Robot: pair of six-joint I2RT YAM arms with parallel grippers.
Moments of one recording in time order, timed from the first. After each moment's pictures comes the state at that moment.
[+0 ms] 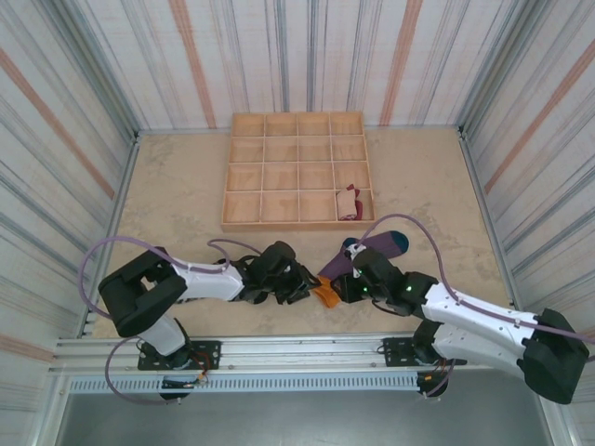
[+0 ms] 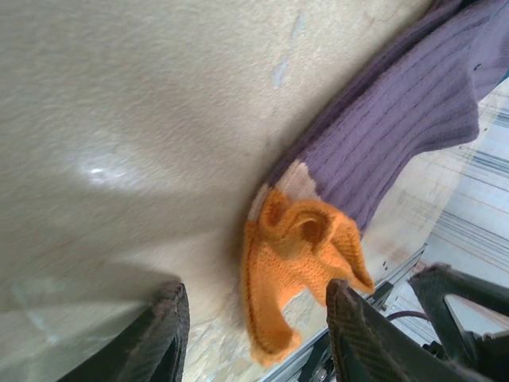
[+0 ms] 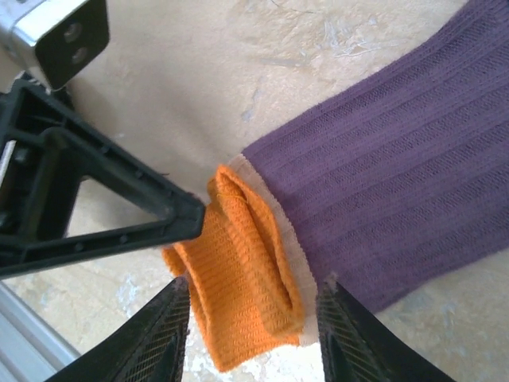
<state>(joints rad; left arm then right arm) -0.97 1.58 0.59 0.19 0.32 -1.44 0.91 0.94 0.41 -0.31 -0.01 0.65</state>
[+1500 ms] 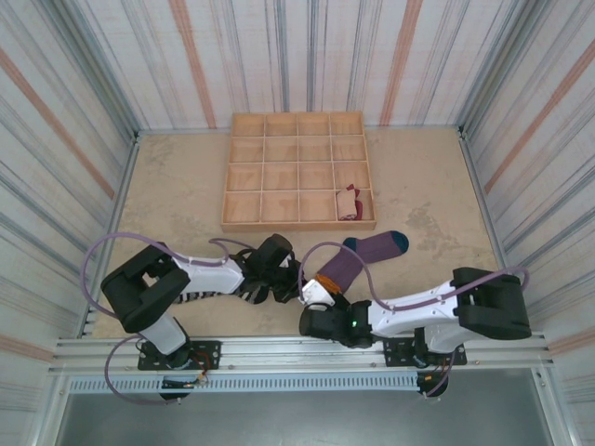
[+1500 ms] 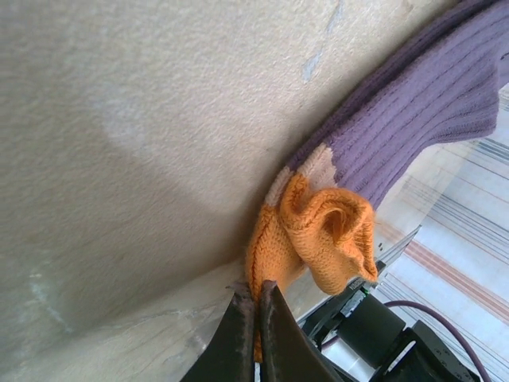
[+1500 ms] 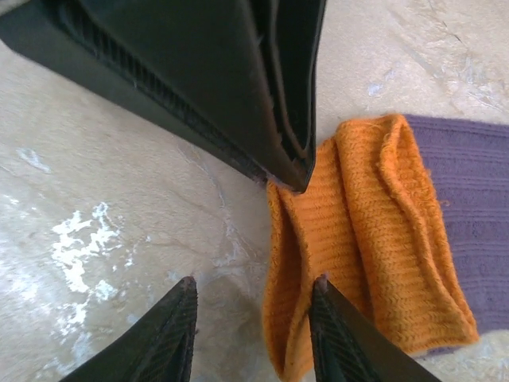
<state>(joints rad) -0.90 1.61 0.62 0.14 0.47 -1.44 1.49 1.43 0.56 -0.30 0.63 0.54</state>
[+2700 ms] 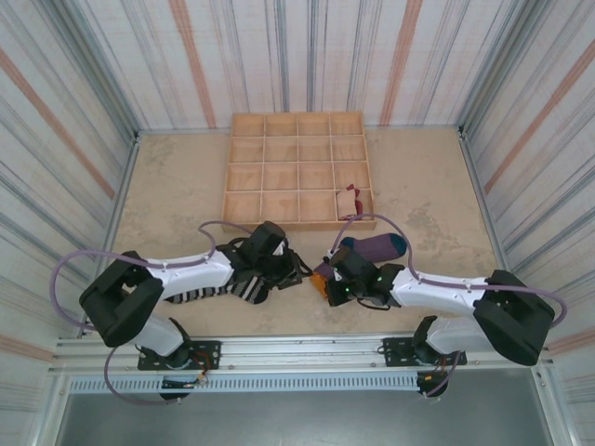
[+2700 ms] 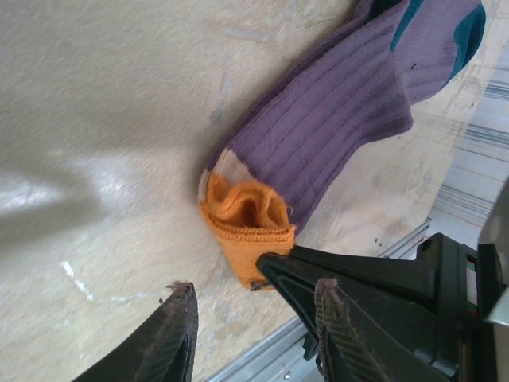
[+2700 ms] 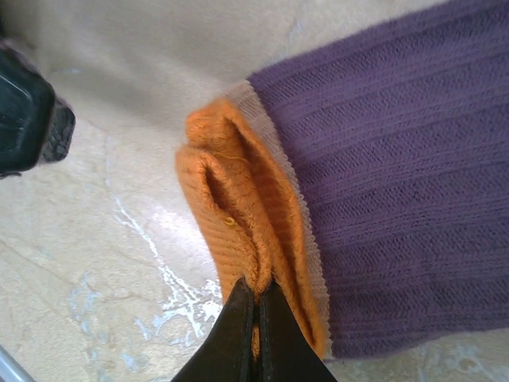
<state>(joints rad) -0.85 1.49 0.70 -0.07 0.42 -1.21 0.94 1.27 0.49 -0.23 -0.07 0.57</state>
